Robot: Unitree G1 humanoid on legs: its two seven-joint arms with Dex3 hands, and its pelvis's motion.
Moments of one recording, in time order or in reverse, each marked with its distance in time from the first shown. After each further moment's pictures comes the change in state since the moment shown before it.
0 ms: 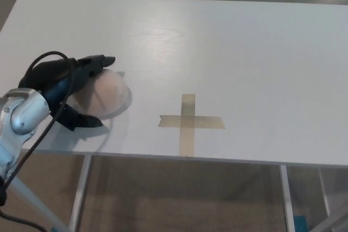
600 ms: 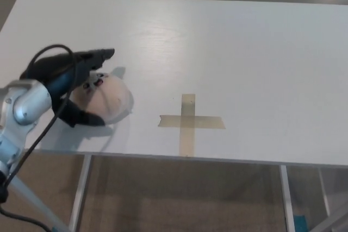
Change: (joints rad) left_arm 0.004 0.011 0.022 -0.154 -0.004 0.116 -0.109; right_arm 0.003 0.000 -0.008 0.000 0.001 0.012 0.001
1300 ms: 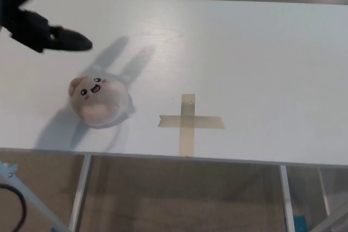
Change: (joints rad) left_arm -0.007 0.161 0.344 -0.583 -0.229 -0.001 -0.174; right_arm -0.001 -0.006 0.008 0.000 -0.004 0.000 -0.010
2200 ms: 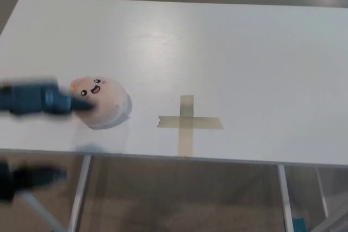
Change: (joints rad) left_arm 0.875 -0.151 0.405 -0.571 -0.411 0.003 -0.132; right_arm -0.008 0.000 0.035 -0.001 -0.005 0.000 -0.008
